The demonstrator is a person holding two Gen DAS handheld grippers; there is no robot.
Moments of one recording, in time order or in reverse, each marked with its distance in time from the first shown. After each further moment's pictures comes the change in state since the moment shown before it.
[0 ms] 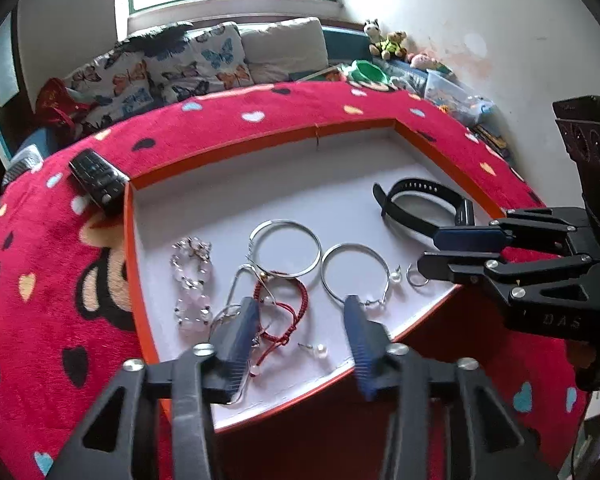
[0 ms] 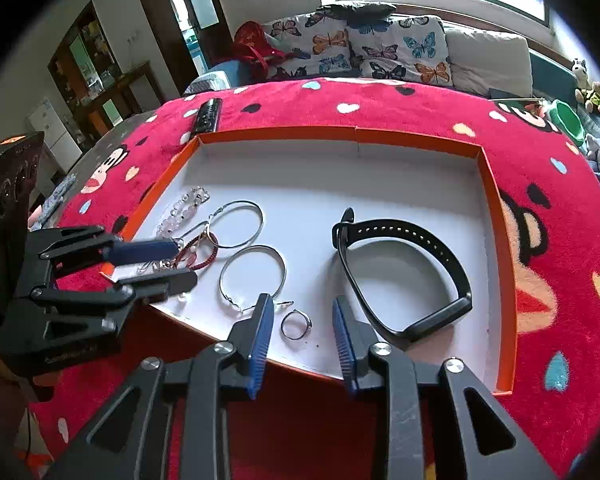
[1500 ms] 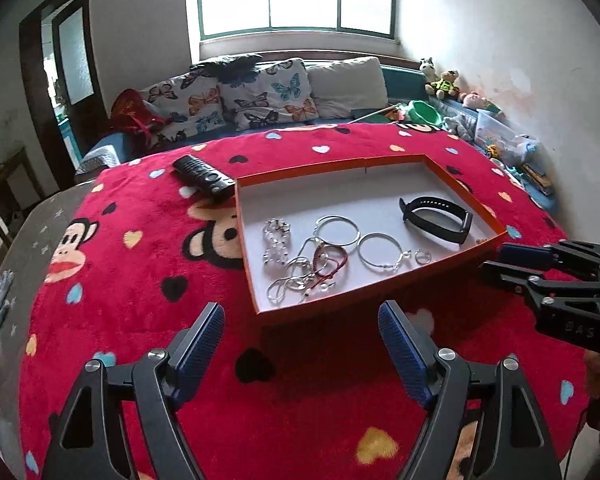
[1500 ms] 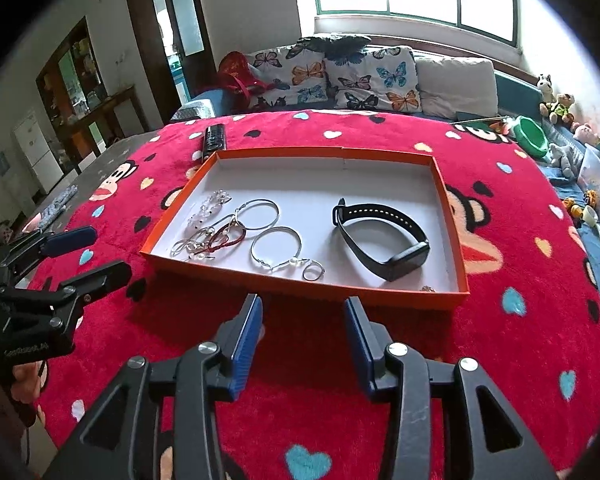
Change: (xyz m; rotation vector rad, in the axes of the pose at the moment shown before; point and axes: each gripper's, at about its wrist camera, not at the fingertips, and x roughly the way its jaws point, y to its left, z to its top) left arm -0.117 -0.014 -0.068 -0.104 -0.133 0.230; right arm -0.058 0.035 -0.040 0.026 -0.119 -0.114
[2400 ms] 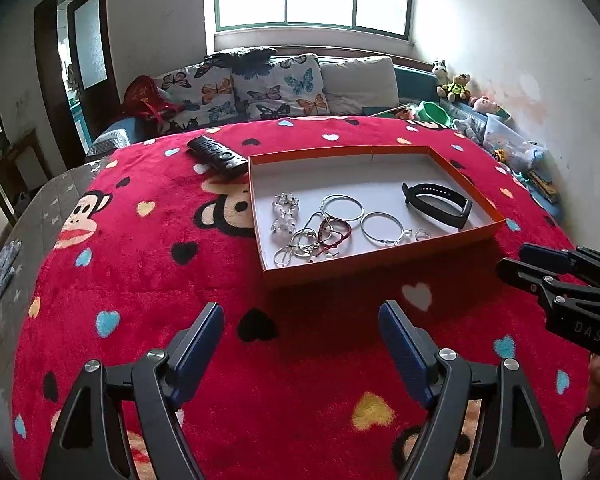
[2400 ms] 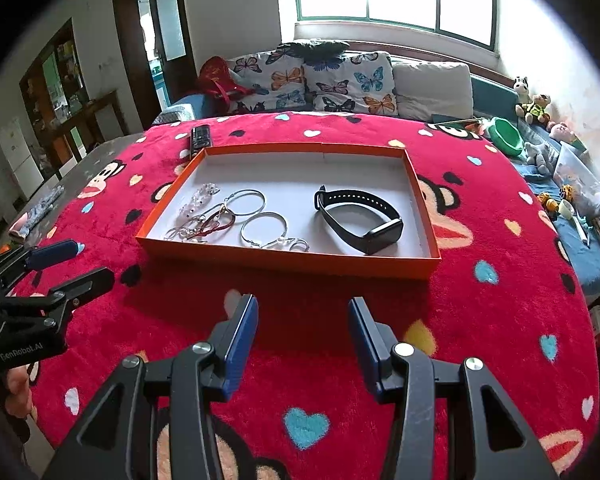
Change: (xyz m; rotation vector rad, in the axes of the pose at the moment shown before) left arm -0.014 0.002 -0.029 -0.055 0.020 0.005; right arm -0.017 0.007 -0.021 0.028 -0.023 -0.083
